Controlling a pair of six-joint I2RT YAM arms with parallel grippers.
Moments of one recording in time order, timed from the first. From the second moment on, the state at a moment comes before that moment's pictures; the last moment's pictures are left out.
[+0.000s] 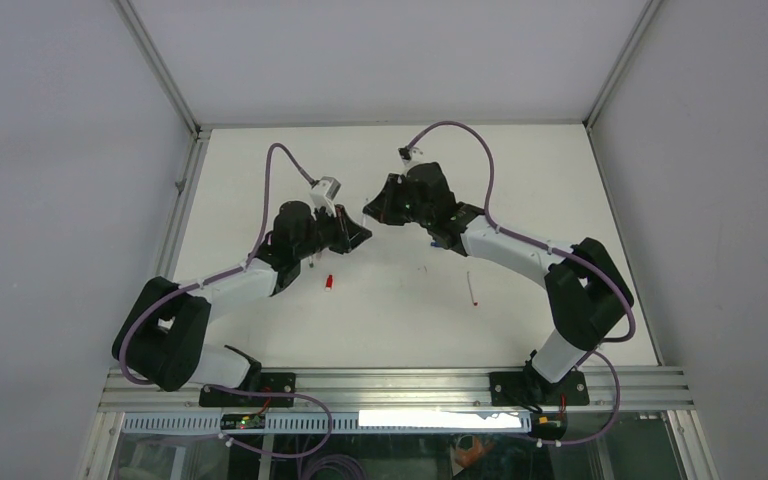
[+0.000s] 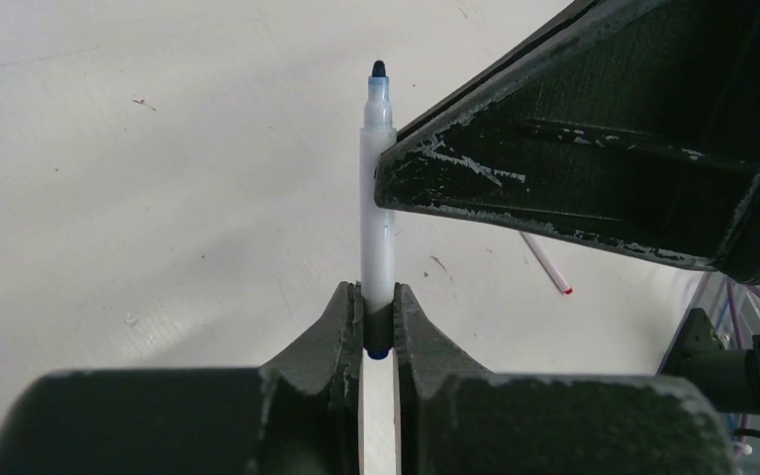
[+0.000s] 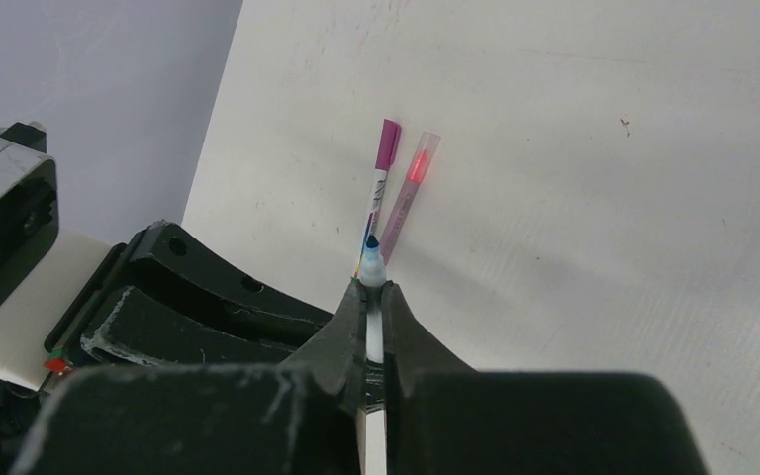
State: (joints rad) left arm -0.48 1.38 0.60 0.47 0.28 -0.47; right arm 0.73 1.64 1.13 0.09 -0.12 0.70
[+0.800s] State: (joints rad) left arm -0.50 1.42 0.62 0.47 0.28 -0.47; right arm 0.74 1.68 1.13 0.09 -0.14 0.70
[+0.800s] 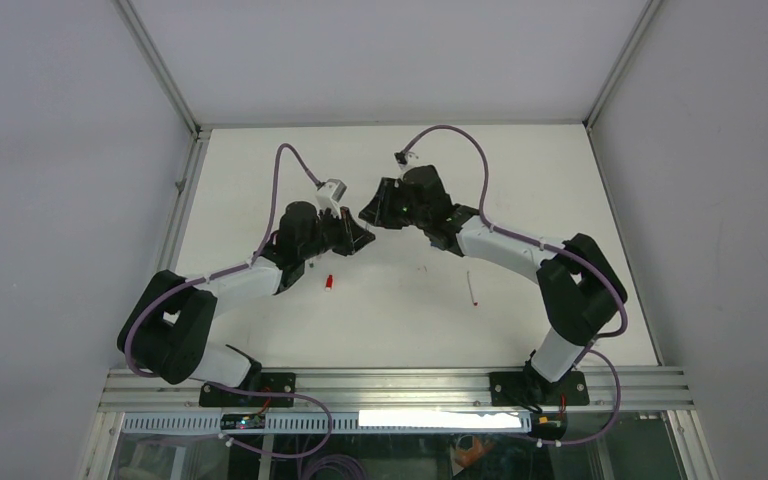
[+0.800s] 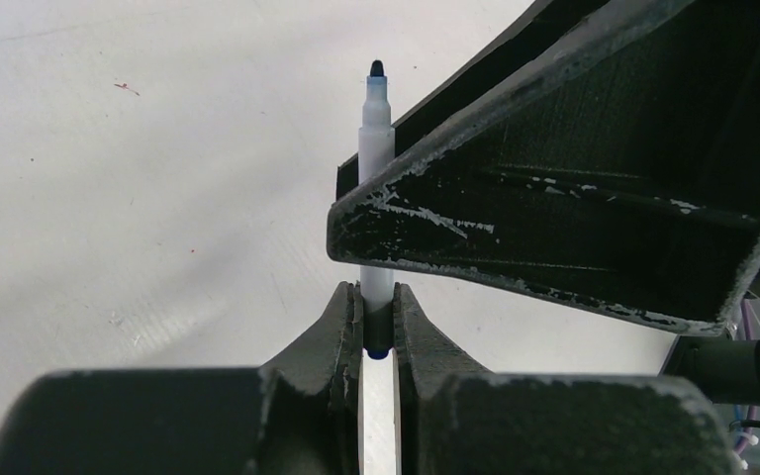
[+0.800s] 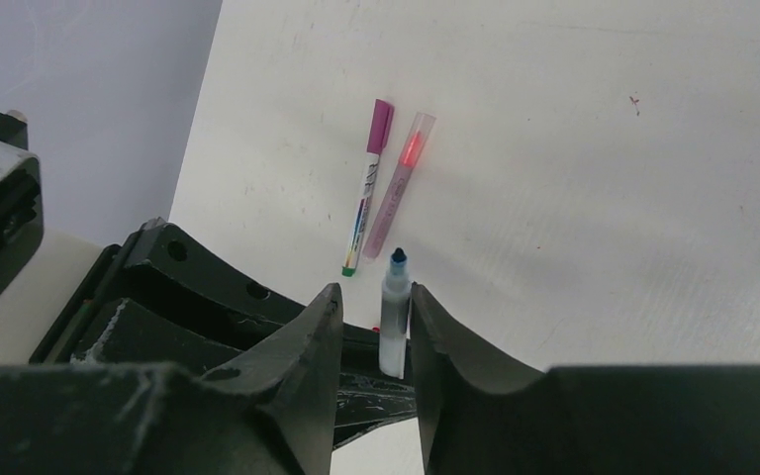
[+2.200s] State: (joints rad) left arm -0.53 1.19 0.63 0.00 0.10 -0.20; right arm 0.47 1.61 1.25 -0.80 0.05 1.60
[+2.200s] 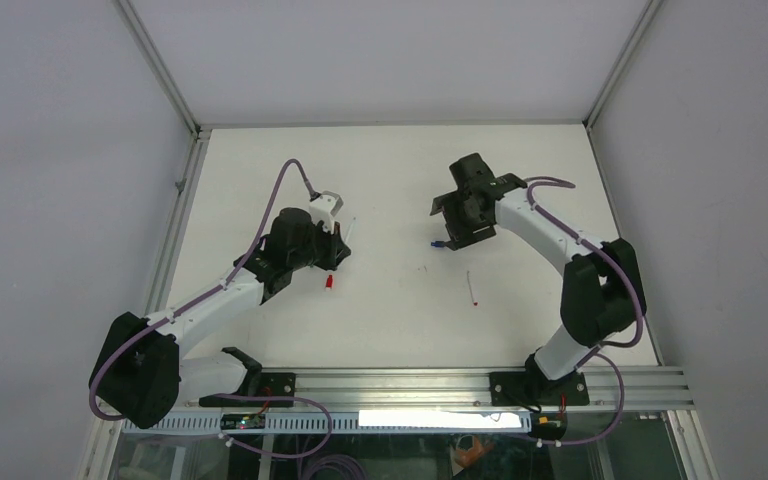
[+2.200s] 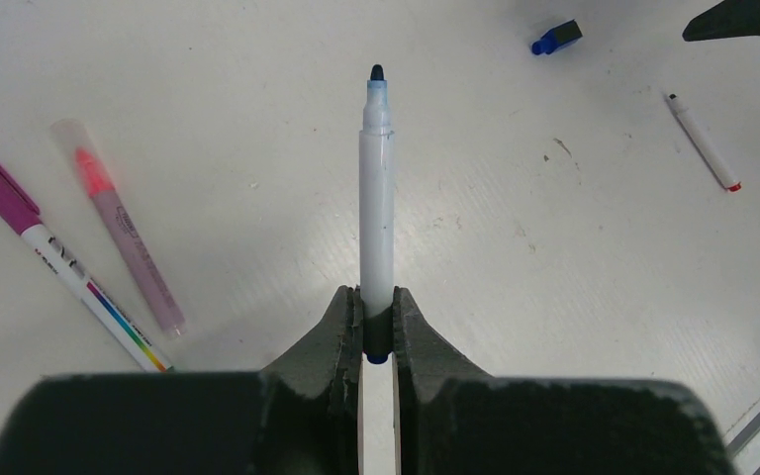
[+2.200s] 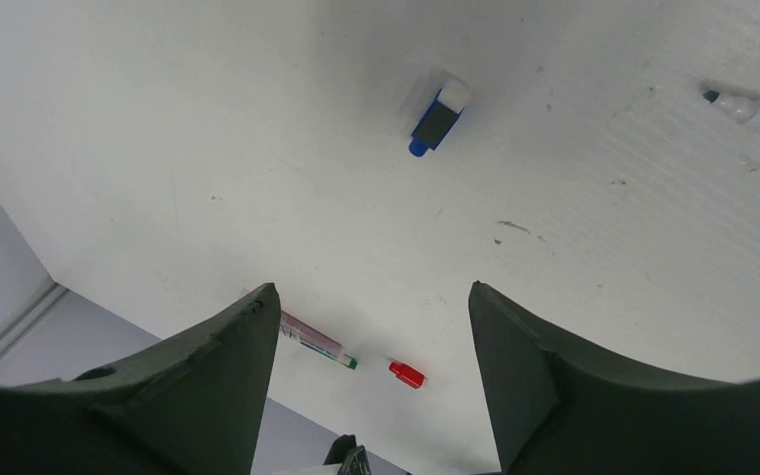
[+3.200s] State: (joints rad) left arm -0.53 1.21 0.63 -0.02 0.07 -0.19; right arm 0.40 1.84 1.25 -0.70 -0.02 1.71
